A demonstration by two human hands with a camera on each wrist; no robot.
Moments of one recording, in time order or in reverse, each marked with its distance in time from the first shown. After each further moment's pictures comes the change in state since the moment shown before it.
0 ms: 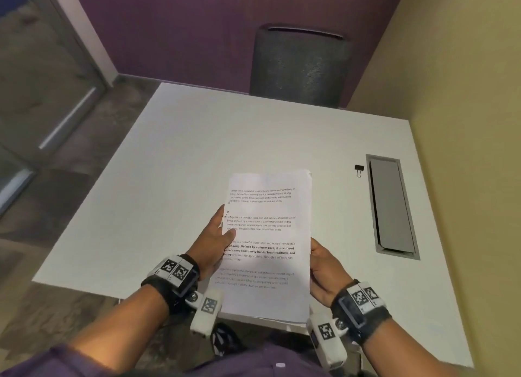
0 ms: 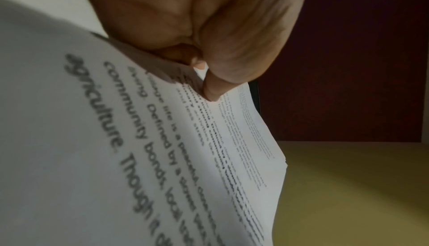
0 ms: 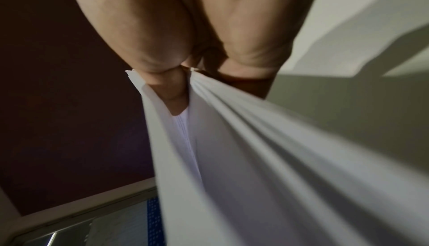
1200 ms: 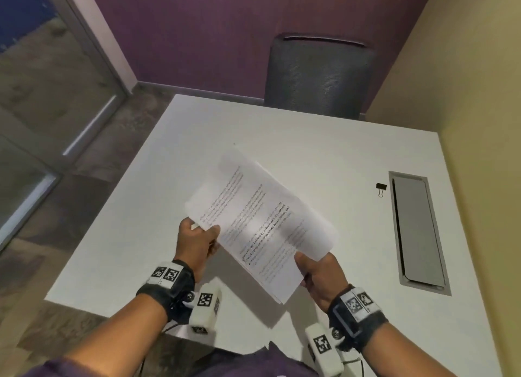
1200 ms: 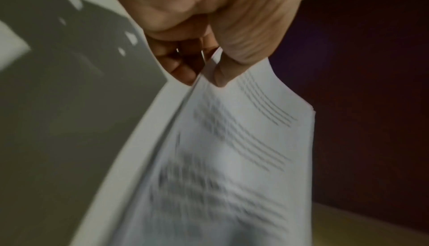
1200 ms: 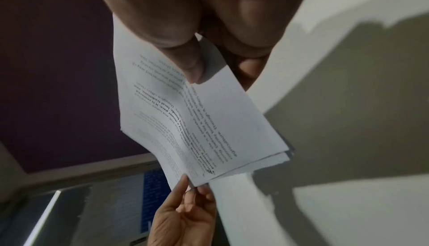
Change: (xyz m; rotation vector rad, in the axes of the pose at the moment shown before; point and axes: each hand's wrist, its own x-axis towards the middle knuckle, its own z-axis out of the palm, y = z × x) left_hand 0.046 0.040 -0.043 -0.193 0.556 0.068; right_hand 0.068 -0.023 0.015 -0.223 0.314 -0.061
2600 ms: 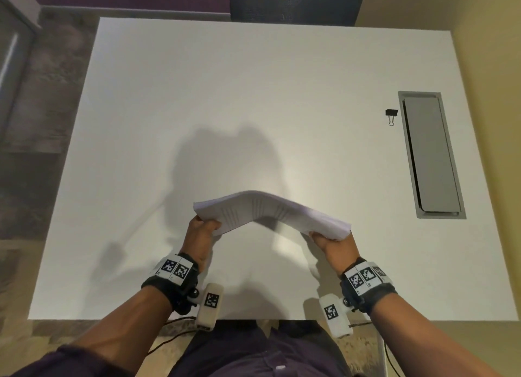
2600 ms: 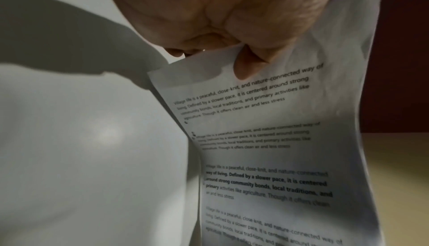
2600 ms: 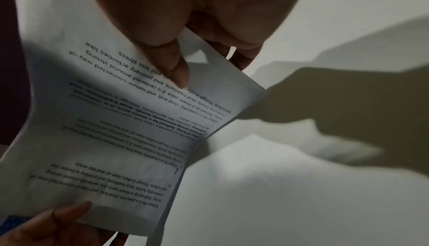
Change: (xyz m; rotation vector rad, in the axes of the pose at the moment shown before) left_hand 0.078 -0.061 -0.019 0.224 -0.244 -0.174; right_hand 0.045 0.064 0.001 -0.483 0.288 -0.137
